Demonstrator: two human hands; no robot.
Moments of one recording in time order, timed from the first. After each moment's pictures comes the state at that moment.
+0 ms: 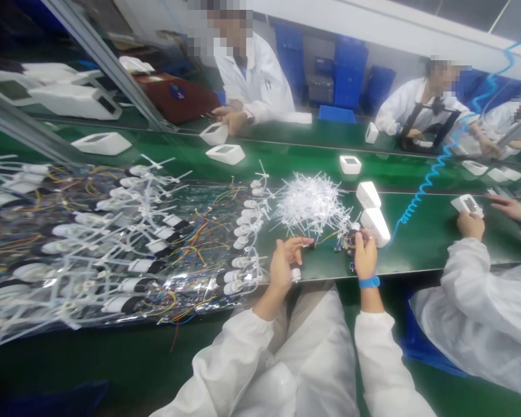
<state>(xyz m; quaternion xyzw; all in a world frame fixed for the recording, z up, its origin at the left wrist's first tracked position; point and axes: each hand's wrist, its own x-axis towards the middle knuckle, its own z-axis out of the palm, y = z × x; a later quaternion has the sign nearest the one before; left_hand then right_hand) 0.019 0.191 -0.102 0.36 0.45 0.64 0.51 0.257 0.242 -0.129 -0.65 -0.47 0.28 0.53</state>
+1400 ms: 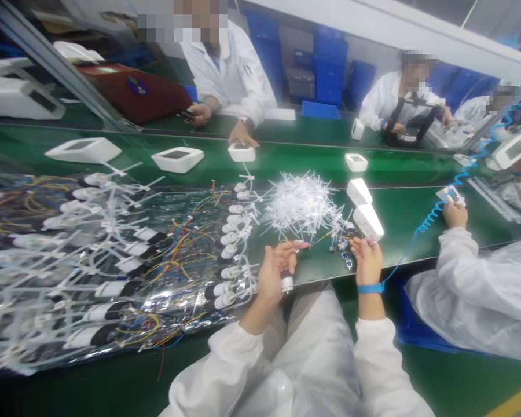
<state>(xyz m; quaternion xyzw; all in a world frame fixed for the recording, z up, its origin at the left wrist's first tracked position) 0.008 0.184 -0.086 0.36 0.39 0.61 0.58 0.257 0.215 -0.124 -0.52 -0.25 0.42 0.70</state>
